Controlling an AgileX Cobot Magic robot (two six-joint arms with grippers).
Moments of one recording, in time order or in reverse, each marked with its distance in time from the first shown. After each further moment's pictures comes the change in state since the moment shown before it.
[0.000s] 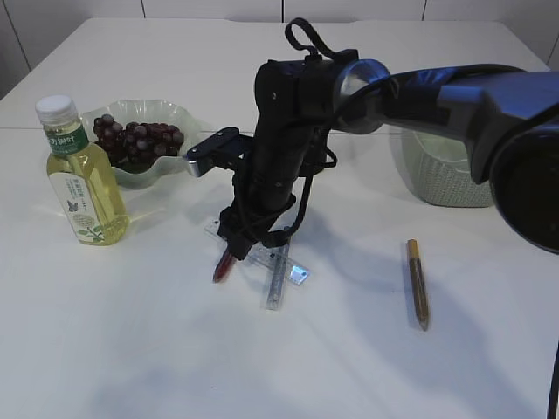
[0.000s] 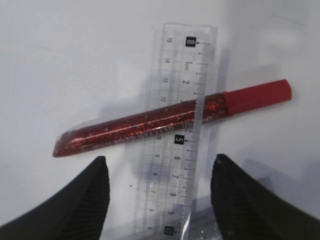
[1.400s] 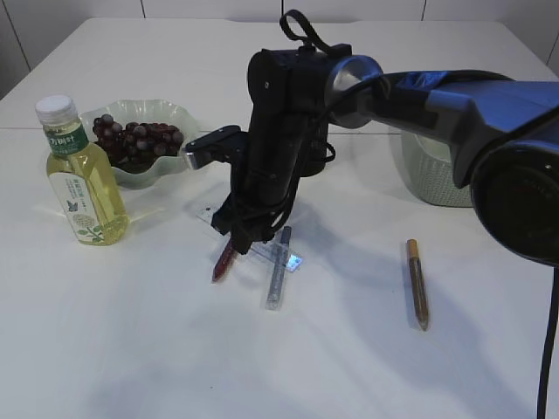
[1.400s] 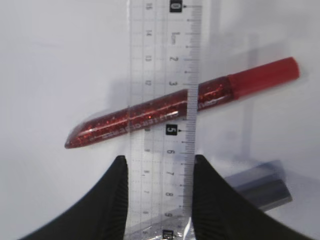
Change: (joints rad) left arm 0.000 0.000 0.000 0.023 0.002 0.000; right arm 0.000 0.050 -0.122 0.000 0.145 0.091
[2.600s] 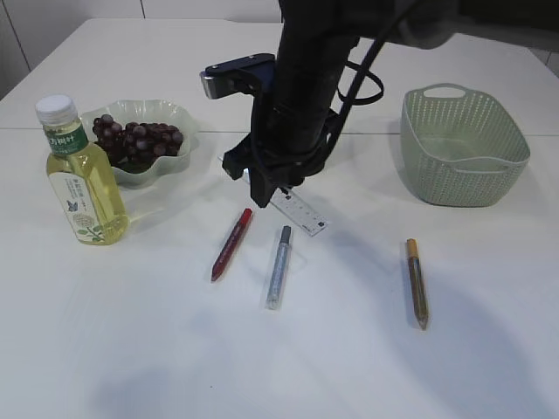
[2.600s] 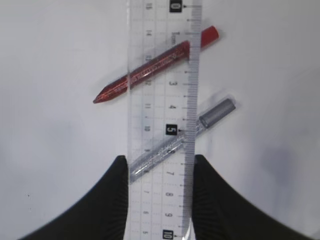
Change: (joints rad) left arm 0.000 0.000 0.000 0.001 -0.003 0.000; right arm 0.000 -0.290 0.180 -0.073 0.004 0.223
